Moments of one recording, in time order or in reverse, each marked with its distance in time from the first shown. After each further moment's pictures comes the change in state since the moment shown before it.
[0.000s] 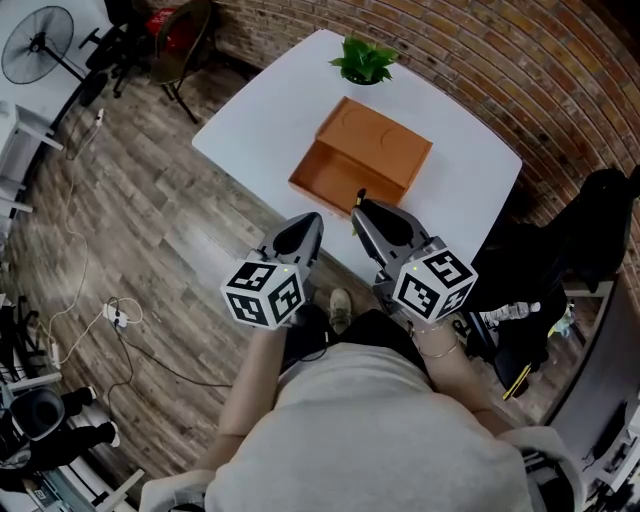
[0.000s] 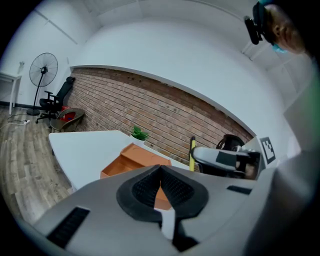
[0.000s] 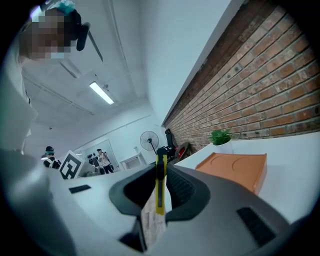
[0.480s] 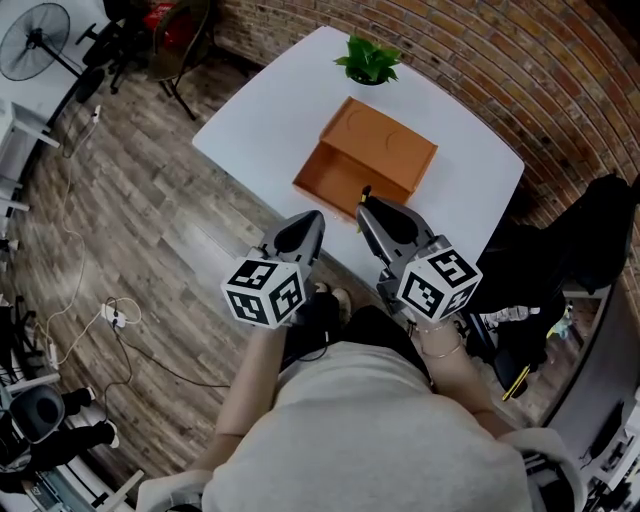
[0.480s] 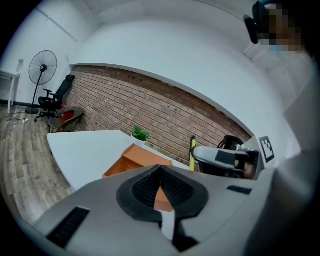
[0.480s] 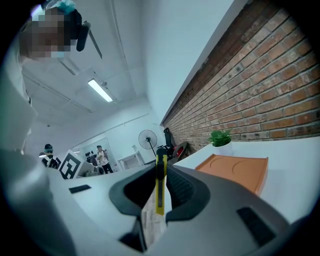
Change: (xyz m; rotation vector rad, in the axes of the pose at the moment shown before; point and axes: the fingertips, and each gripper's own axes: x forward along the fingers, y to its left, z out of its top) left arm 0.005 0.015 0.006 -0.010 0.011 -0.012; right arm 0.014 -0.006 0.004 -0.015 0.018 -0.022
